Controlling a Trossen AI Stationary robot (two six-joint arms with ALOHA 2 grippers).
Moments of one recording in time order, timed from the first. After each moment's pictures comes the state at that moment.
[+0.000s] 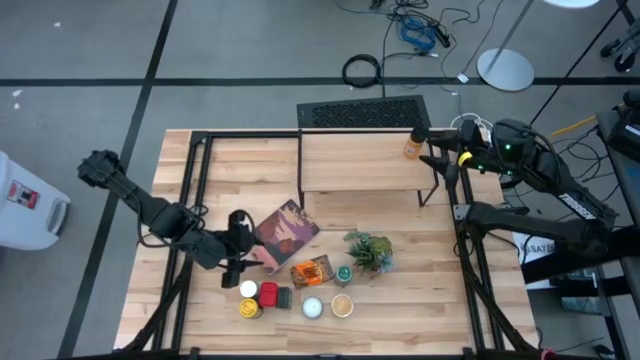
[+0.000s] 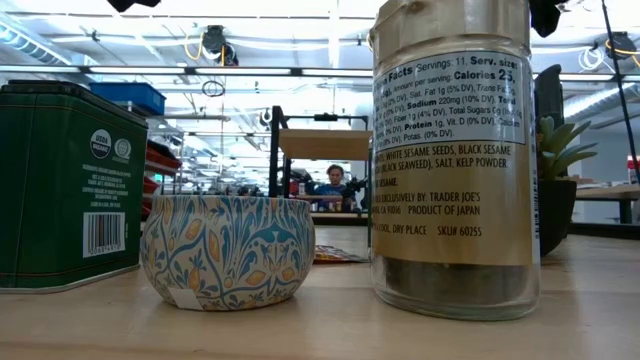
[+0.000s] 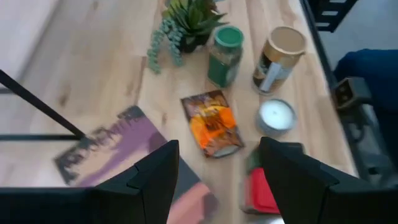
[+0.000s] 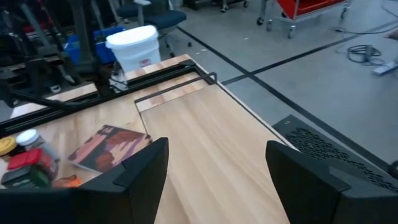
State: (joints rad) left arm -0.59 1.09 0.99 -0.68 -0.37 -0.47; right arm -0.52 0.63 1.02 -0.72 -0.11 0.09
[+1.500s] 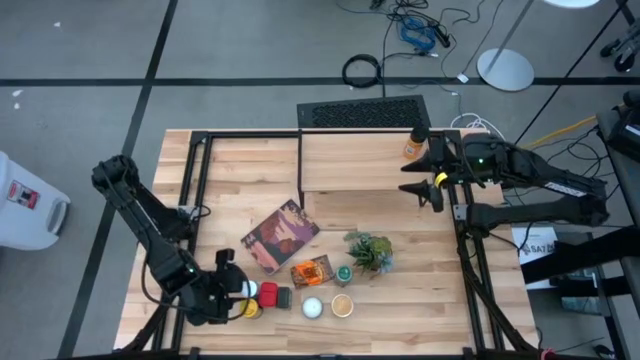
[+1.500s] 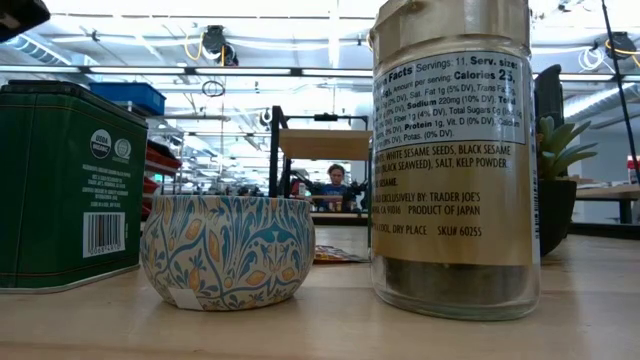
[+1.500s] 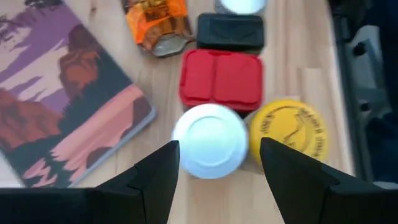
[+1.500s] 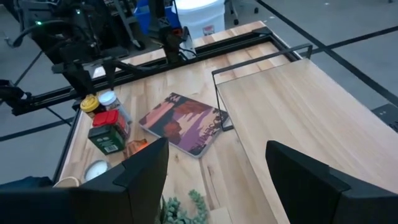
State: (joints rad) left arm -0.92 1.33 0.92 -0.74 -0.40 -0.86; right arm -0.20 0.77 1.02 -0.66 -0.10 0.20
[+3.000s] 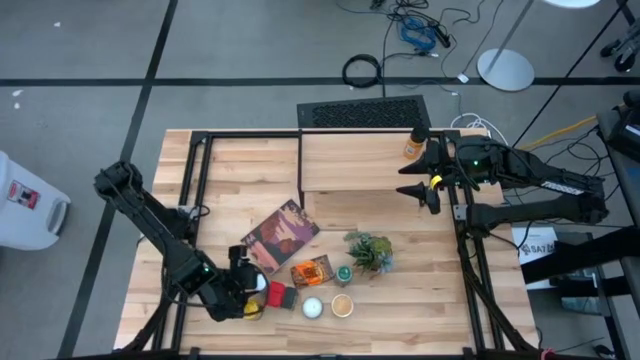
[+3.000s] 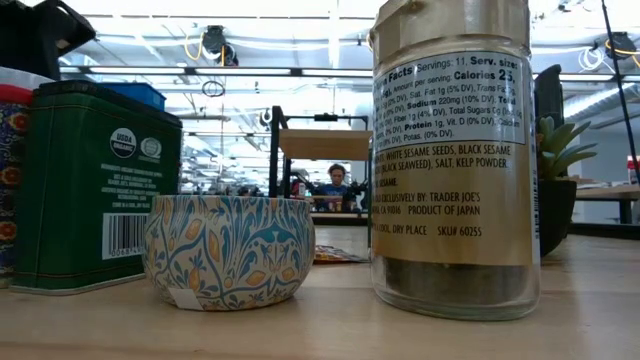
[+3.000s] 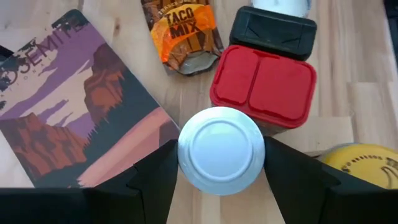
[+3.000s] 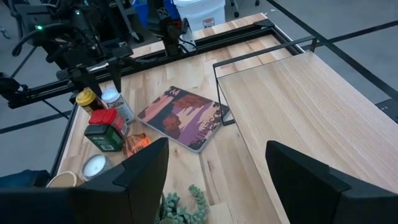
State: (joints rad) left arm -0.81 1.42 0.93 -0.68 -0.42 -0.73; right arm -0.18 0.80 1.02 -0.67 -0.08 0.20
